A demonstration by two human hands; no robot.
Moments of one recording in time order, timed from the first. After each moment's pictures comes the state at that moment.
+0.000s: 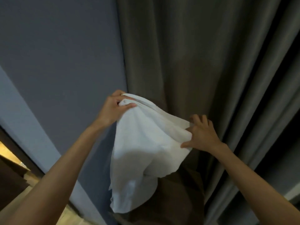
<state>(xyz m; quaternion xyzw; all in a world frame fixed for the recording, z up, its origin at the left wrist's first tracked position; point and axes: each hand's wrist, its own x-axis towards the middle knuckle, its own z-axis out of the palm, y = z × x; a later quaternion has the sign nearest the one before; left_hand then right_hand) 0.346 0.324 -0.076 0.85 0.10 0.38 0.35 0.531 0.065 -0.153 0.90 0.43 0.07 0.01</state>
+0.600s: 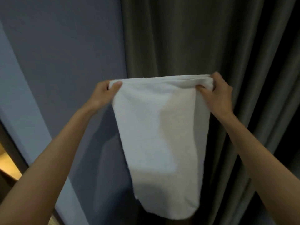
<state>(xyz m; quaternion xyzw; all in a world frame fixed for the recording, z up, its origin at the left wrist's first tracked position) 0.344 0.356 0.023 0.82 0.16 0.44 0.33 0.545 0.066 0.020 0.69 0.37 0.29 -0.54</state>
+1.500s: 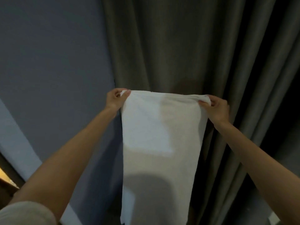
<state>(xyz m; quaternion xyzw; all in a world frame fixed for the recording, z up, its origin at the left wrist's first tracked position) 0.442 0.321 -0.026 0.72 0.24 0.46 0.47 0.600 0.030 -0.047 0.72 0.24 0.12 -0.64</state>
